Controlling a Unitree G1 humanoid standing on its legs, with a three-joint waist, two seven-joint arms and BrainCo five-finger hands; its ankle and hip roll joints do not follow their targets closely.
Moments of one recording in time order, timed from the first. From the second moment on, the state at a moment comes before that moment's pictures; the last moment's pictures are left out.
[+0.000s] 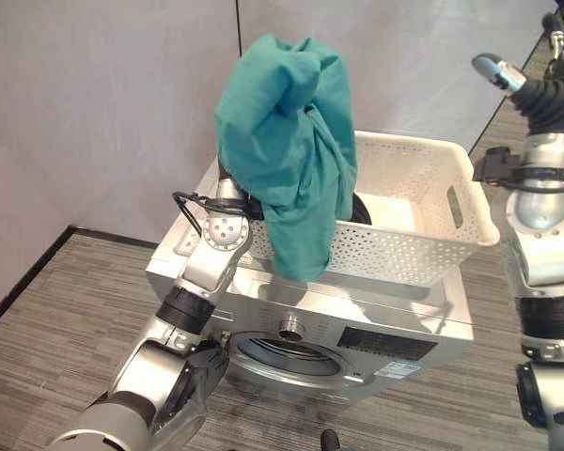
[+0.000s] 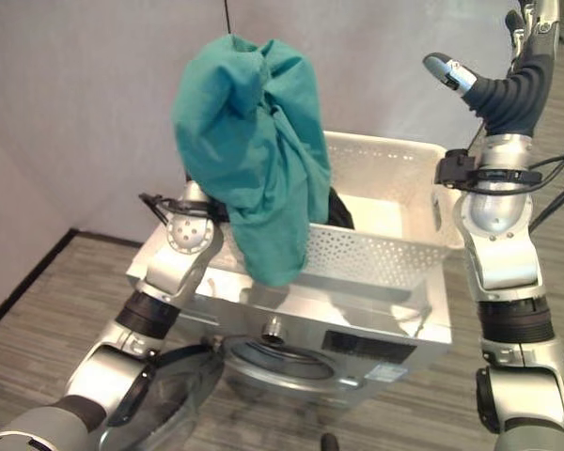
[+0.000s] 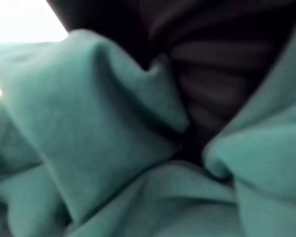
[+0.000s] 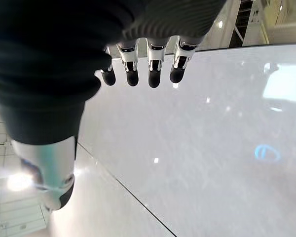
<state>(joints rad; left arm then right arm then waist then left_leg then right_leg) -0.76 0.25 -0.31 0.21 -0.27 -0.17 0.39 -0.64 -0.71 -0.02 -0.04 0.21 -0.15 -0.41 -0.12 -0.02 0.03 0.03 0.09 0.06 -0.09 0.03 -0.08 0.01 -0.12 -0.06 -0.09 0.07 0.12</state>
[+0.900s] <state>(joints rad) -0.47 0.43 0.11 -0.16 -0.02 -0.22 0.52 -0.04 -0.63 -0.41 0.11 -0.05 -0.06 -0.54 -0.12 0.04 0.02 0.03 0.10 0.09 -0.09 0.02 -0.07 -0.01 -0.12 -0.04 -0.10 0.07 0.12</state>
